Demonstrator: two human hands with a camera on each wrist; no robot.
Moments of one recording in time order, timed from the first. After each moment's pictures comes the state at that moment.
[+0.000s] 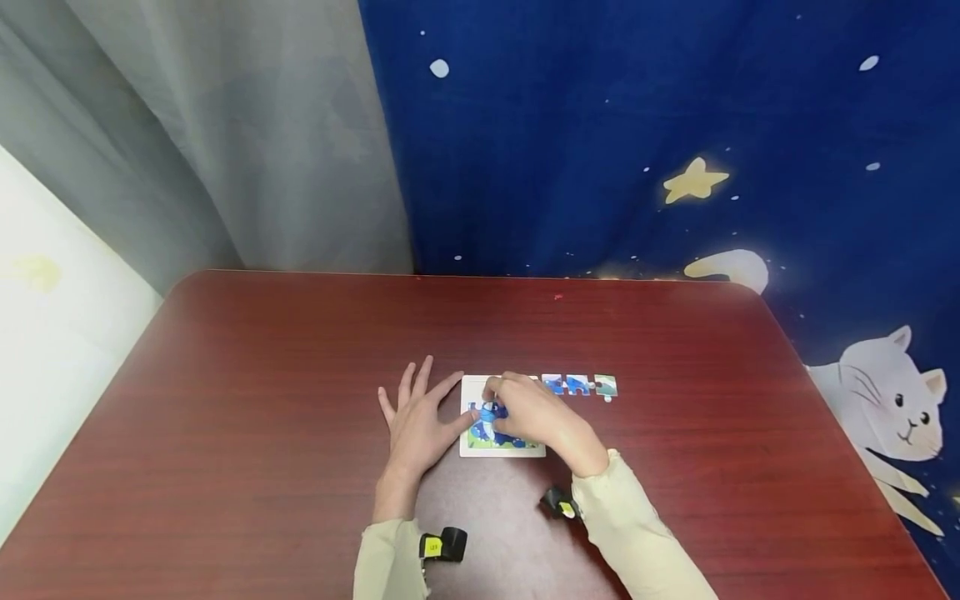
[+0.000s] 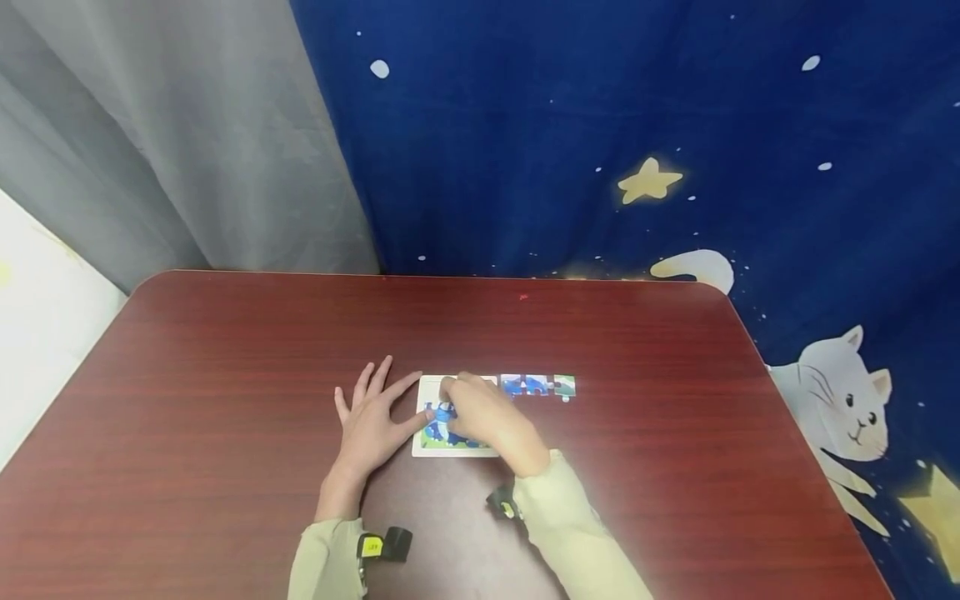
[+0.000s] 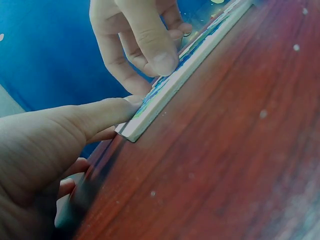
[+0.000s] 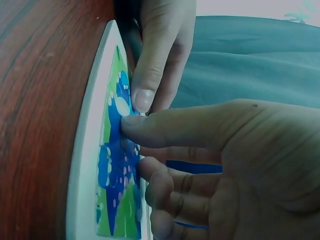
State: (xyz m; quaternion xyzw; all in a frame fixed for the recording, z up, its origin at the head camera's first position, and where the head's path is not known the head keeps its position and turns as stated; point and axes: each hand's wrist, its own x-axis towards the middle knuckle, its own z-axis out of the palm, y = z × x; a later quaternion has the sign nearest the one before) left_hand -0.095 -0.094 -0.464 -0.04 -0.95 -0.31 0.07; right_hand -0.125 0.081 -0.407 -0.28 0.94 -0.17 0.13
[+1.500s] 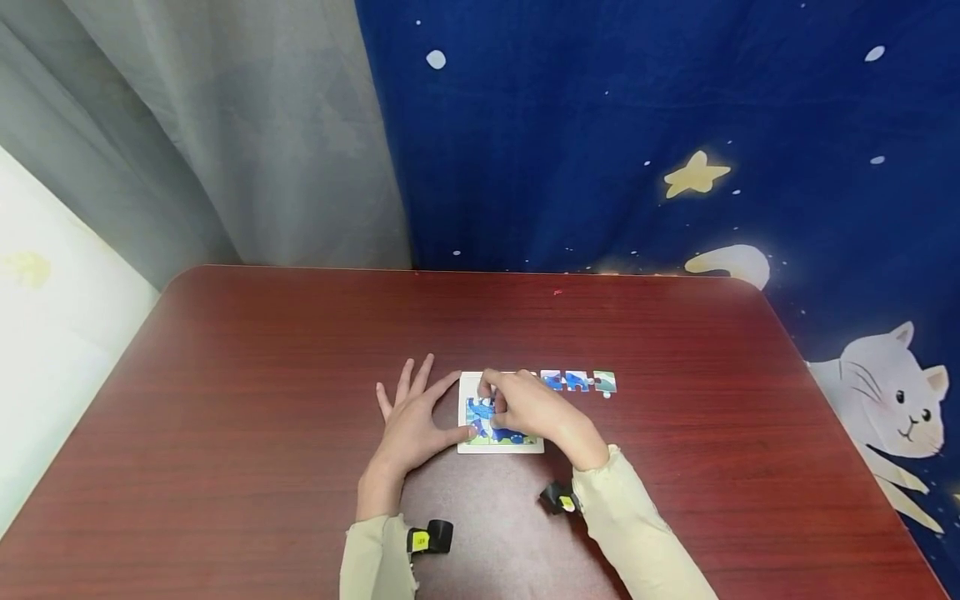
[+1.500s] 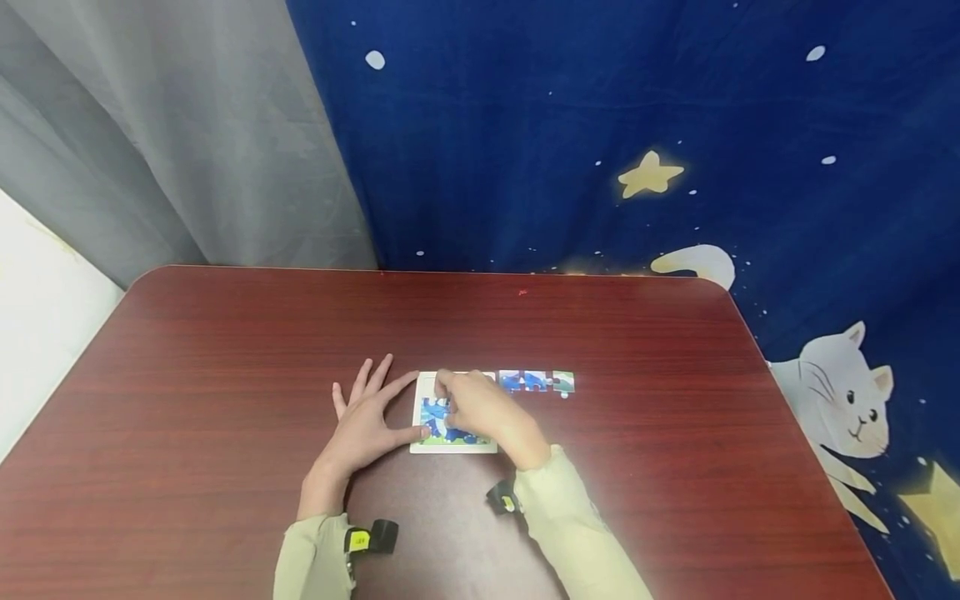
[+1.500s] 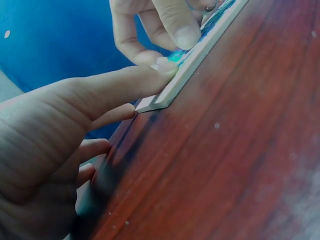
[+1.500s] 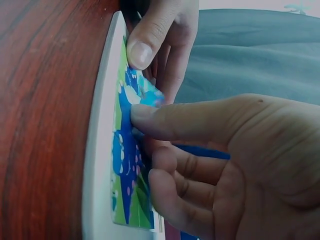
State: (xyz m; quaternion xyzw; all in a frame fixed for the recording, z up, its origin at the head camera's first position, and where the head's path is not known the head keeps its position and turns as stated) left_hand -0.093 -0.107 -0.456 -0.09 -0.95 -0.31 0.00; right_hand -0.132 0.086 -0.412 -0.30 0.91 -0.24 0.15
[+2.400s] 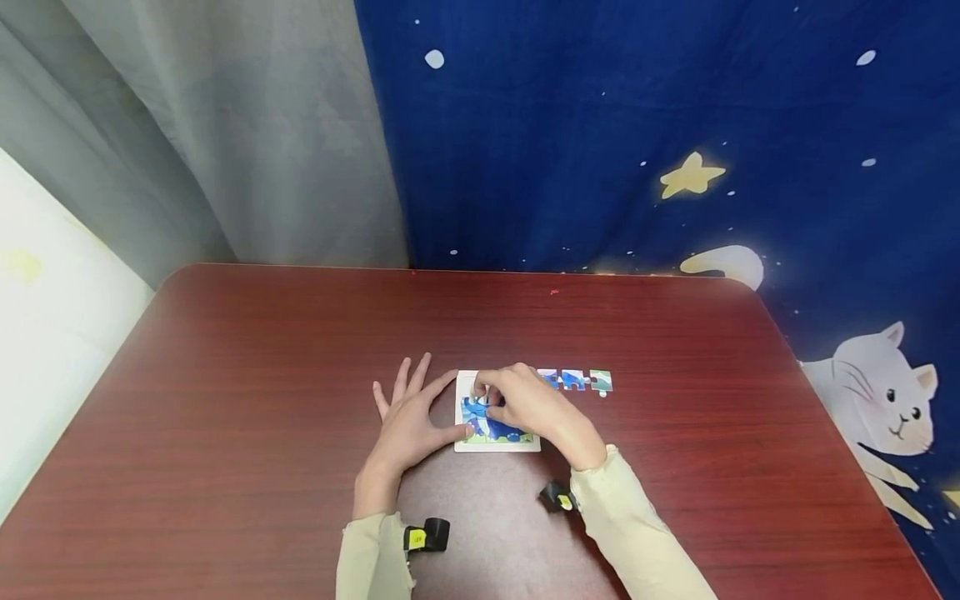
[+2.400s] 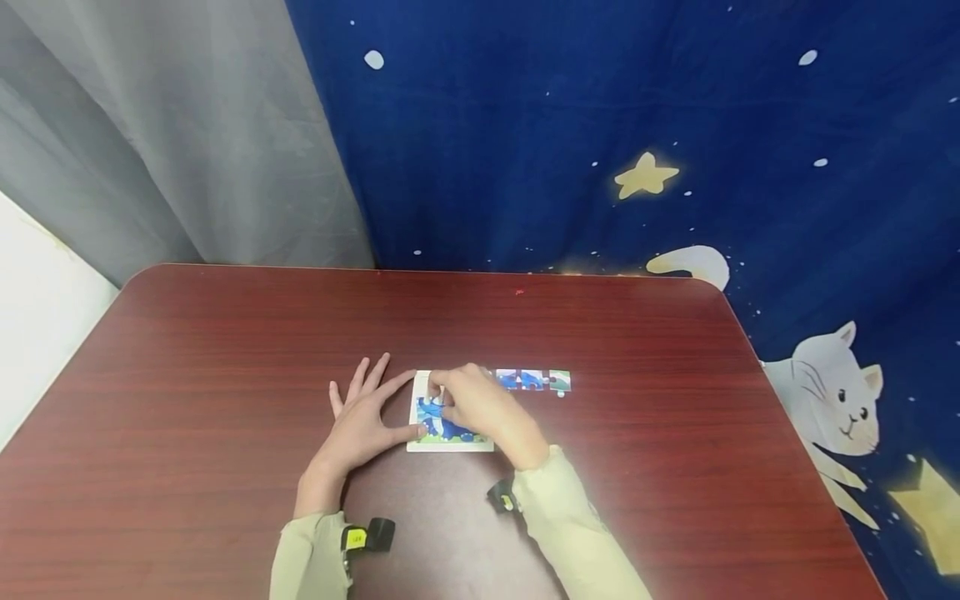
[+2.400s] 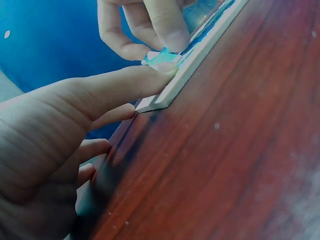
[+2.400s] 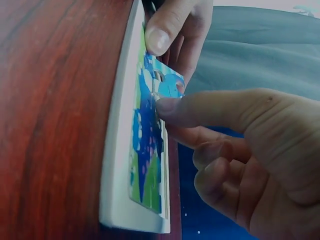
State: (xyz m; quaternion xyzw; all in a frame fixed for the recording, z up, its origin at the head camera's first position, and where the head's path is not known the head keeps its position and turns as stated) left_hand -0.094 -0.107 -0.455 -0.09 -0.95 -0.31 -0.01; right_hand -0.134 0.089 -0.414 -0.34 0.90 -0.25 0.09
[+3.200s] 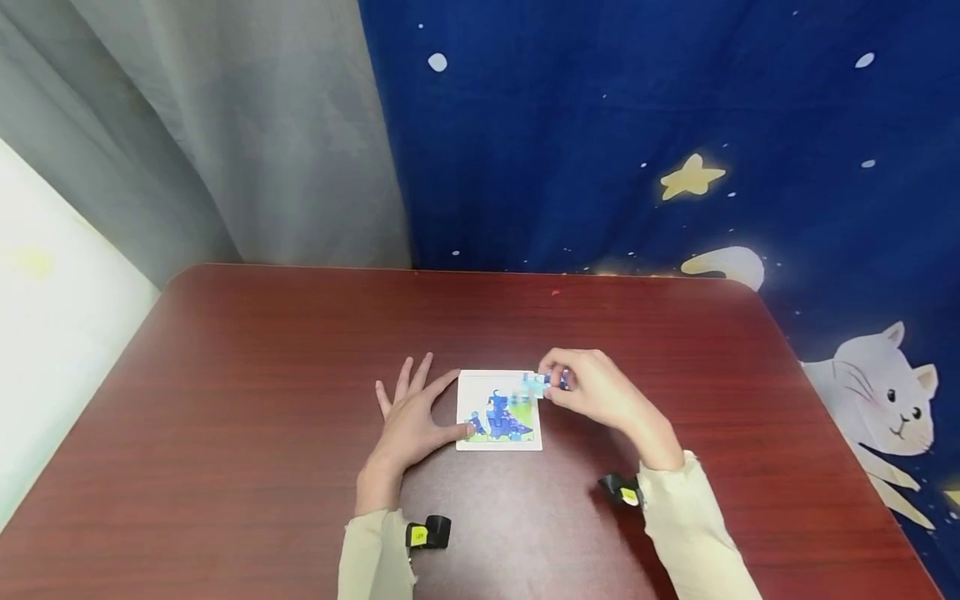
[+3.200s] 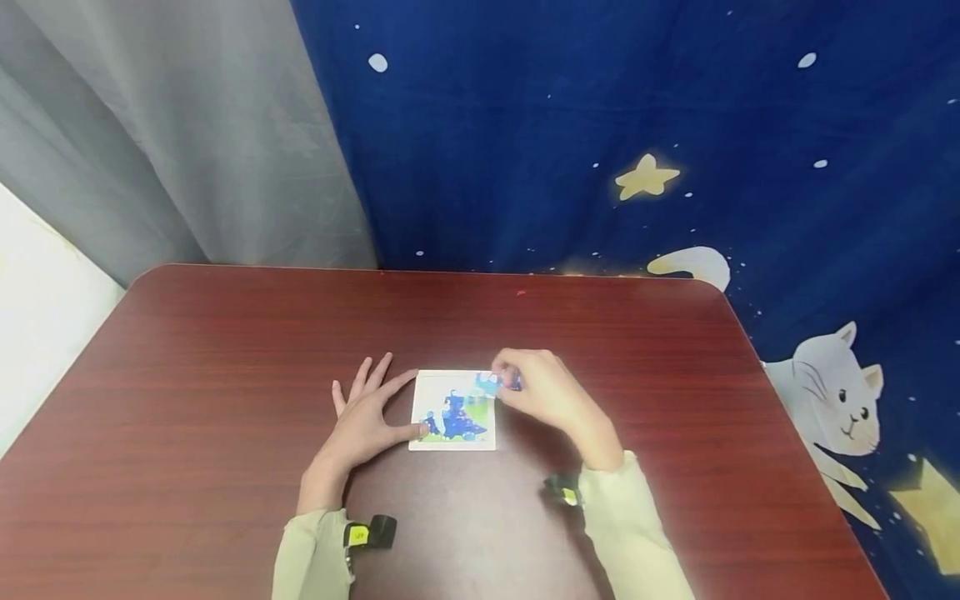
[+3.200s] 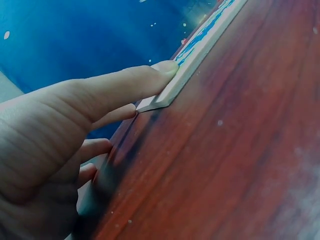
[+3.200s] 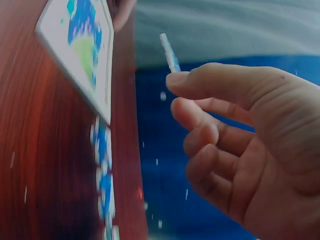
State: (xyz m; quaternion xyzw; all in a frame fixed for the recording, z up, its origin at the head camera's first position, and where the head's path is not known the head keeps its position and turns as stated) left_hand -0.093 -0.109 -0.454 -0.09 -0.94 -0.32 -0.01; right_hand -0.134 0.162 -0.390 -0.30 0.91 -0.30 0.01
